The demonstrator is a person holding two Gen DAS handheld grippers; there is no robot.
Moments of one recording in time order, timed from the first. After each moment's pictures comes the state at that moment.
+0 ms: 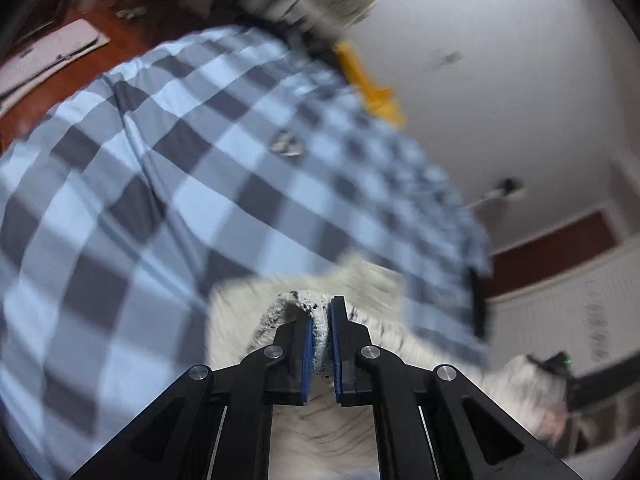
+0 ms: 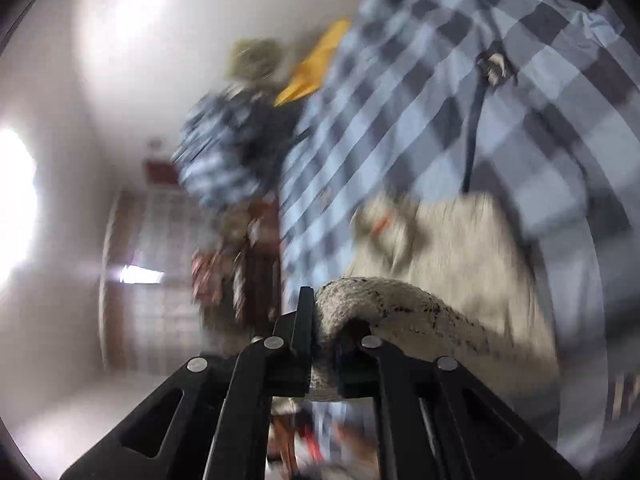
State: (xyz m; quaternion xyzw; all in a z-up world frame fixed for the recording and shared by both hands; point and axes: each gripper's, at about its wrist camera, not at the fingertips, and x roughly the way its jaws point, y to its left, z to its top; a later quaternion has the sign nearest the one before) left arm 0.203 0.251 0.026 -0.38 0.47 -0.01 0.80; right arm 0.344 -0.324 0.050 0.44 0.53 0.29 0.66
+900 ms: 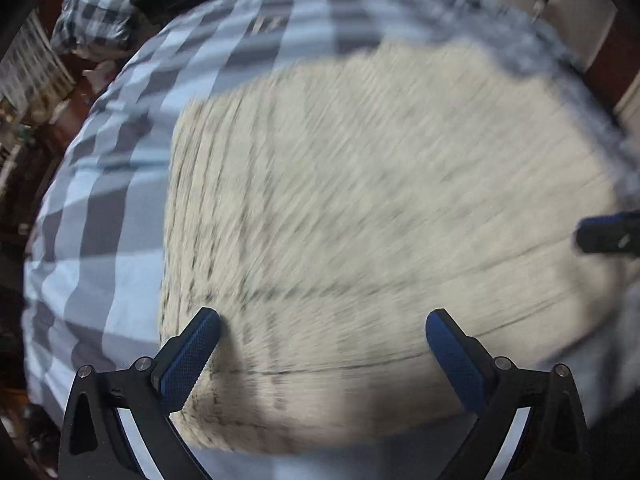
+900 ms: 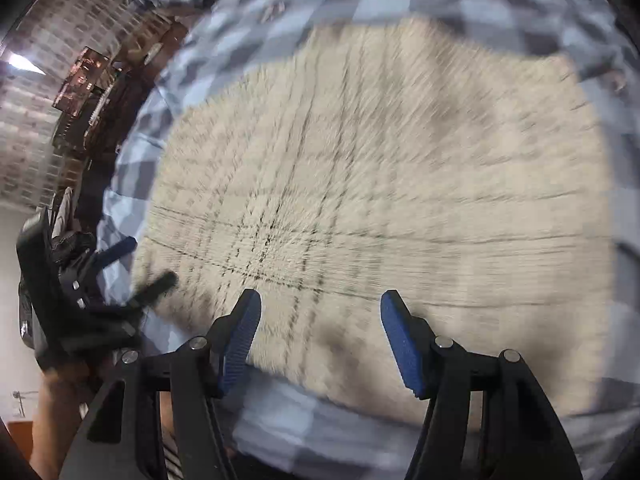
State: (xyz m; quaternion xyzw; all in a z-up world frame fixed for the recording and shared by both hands) left arm 0.101 0.057 -0.093 0.00 0.59 0.06 0.81; right arm 0.255 -0.083 -0.084 0.01 0.65 0.31 0.69
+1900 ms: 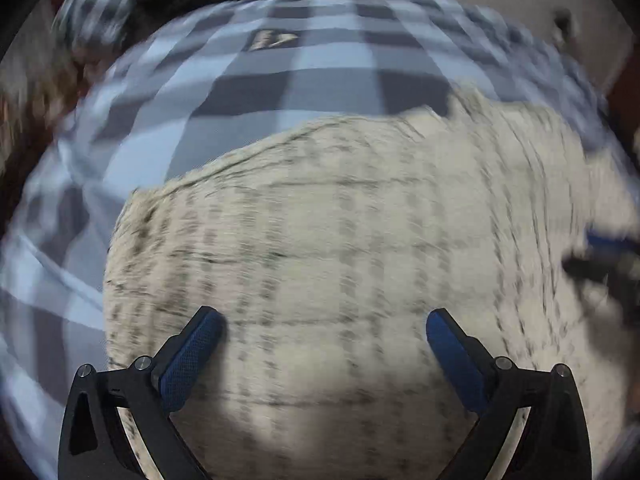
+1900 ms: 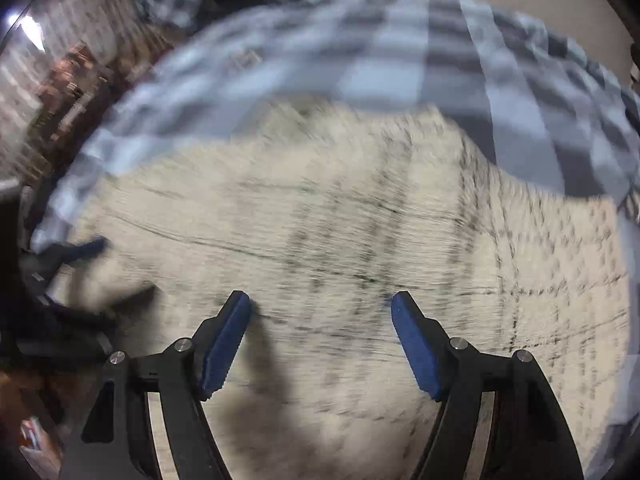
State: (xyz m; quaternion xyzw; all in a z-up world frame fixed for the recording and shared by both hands) left arm 0.228 0.101 -0.116 -0.09 0.53 0.05 0.84; right arm 0.337 -0.075 -0.134 -0.07 0.53 0.28 0.79
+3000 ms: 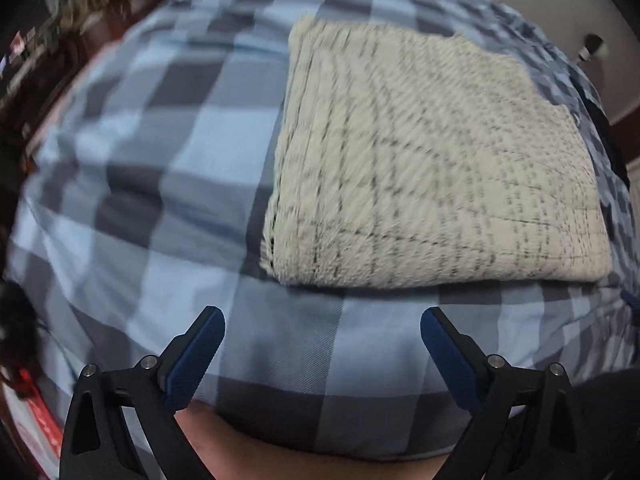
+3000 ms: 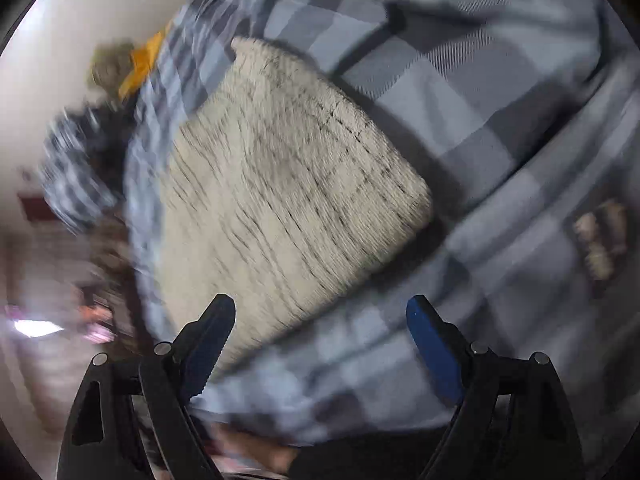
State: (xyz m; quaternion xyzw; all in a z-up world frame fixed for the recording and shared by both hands) left arm 0.011 0.115 -0.068 -0.16 0.62 0.07 0.76; right arm 0.178 -0.362 -0.108 0.39 0.63 0.10 0.67
